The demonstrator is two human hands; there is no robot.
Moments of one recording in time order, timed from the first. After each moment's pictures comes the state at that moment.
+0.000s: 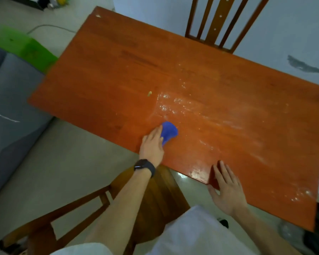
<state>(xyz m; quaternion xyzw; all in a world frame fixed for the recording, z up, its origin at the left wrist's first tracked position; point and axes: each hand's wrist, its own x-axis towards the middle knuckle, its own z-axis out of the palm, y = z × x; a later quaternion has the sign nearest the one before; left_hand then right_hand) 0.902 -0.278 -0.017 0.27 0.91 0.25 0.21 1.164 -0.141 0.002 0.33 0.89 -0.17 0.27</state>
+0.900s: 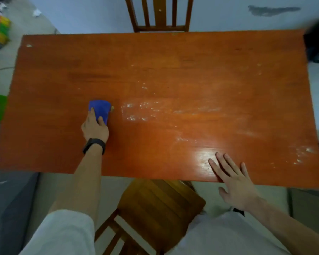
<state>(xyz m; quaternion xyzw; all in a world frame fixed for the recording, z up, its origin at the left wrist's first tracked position) 0.727 -0.232 -0.042 0.17 0.96 0.18 0.12 1.194 -0.116 -0.015 0.32 0.88 -0.20 0.31</state>
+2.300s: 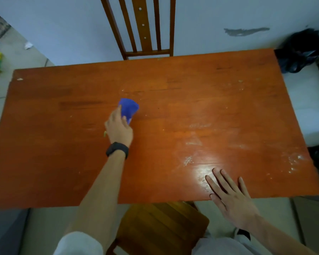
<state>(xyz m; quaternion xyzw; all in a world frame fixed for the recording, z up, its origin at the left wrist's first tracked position) 0.778 -0.119 -0.020 0.31 0.91 0.26 0.11 1.204 -0.131 -0.035 0.38 0.88 -0.13 0.23</state>
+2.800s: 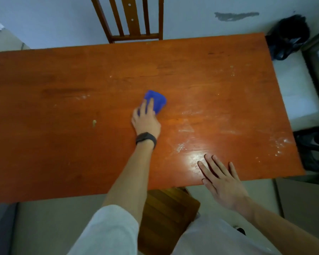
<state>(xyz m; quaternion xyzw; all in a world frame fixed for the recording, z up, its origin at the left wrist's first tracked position) 0.867 -0.085 -0.058 0.42 0.88 0.14 0.17 1.198 -0.132 -0.029 0.38 0.88 -0.16 0.24</state>
